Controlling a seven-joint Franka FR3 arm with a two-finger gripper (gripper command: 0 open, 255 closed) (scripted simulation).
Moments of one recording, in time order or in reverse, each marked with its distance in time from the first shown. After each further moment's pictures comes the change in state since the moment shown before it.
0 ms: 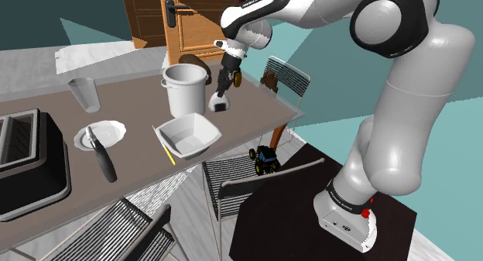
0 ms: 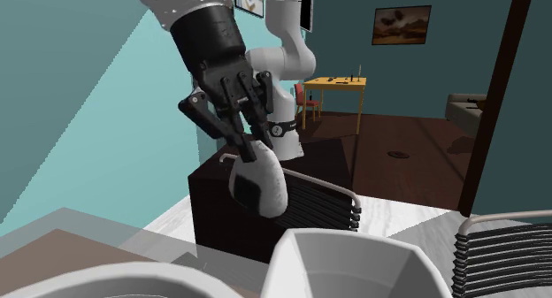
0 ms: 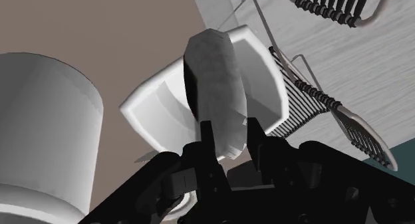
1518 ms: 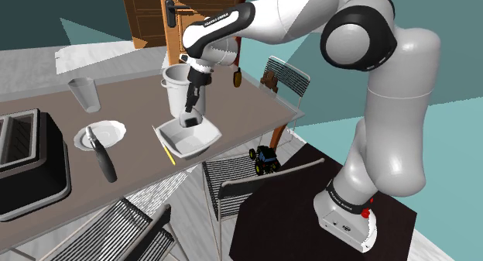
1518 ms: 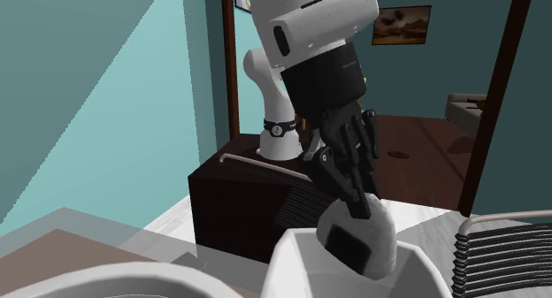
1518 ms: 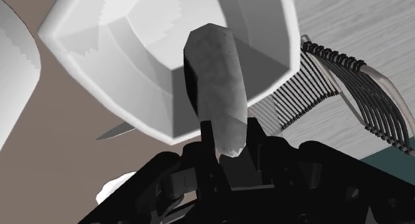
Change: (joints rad) arm 0.101 0.183 0.110 0.136 0.086 0.108 0.148
